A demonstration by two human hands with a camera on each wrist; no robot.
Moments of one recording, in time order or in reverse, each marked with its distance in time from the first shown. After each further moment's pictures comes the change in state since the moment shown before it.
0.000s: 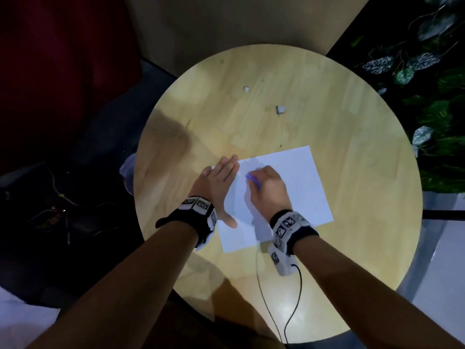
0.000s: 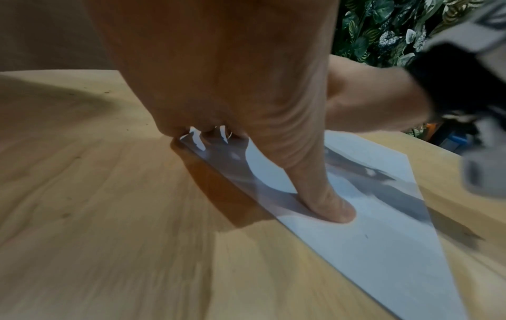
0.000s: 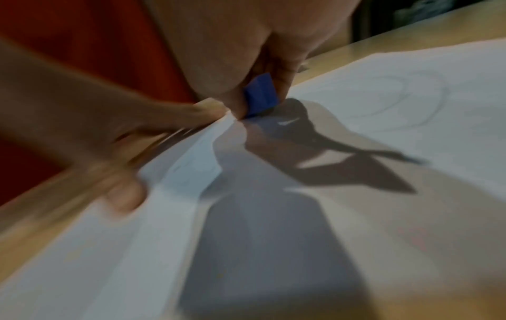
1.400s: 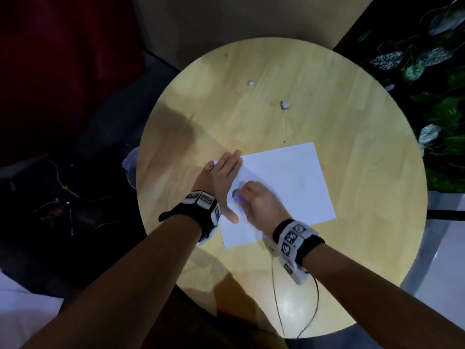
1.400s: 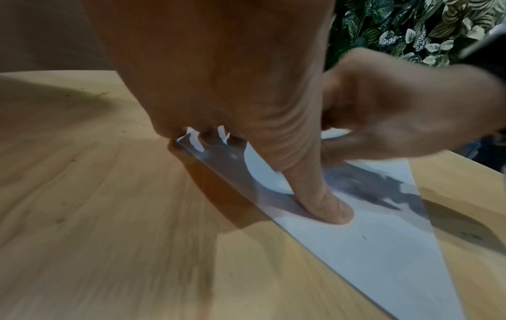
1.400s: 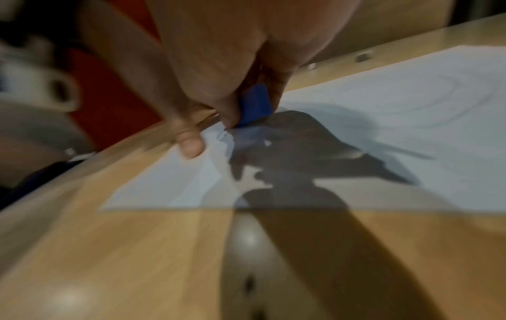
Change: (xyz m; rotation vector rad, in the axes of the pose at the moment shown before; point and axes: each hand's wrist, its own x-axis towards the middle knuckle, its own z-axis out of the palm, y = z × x) left_hand -0.001 0.004 -0.003 0.006 0.000 -0.014; right_hand -0.033 -0.020 -0.002 -0.017 -0.269 -0.338
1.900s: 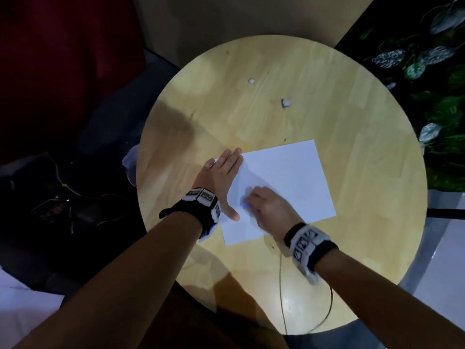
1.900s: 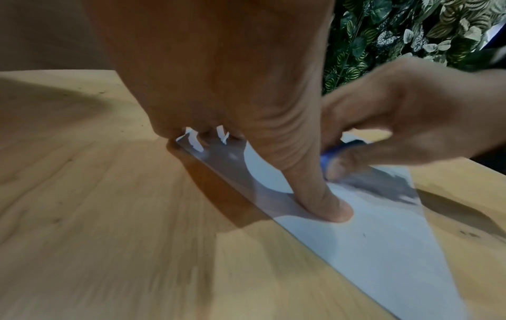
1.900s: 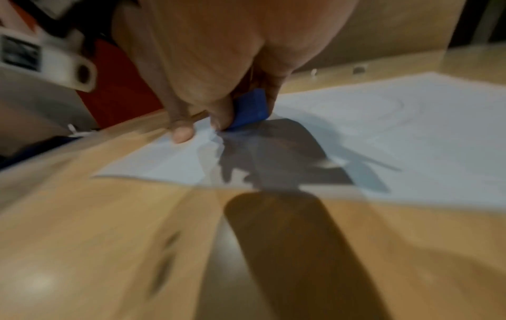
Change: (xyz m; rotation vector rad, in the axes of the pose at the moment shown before) left_hand -0.001 0.000 -0.002 0.015 0.000 -0.012; right_hand -0.021 0.020 -0.004 -0.082 -0.040 -0.067
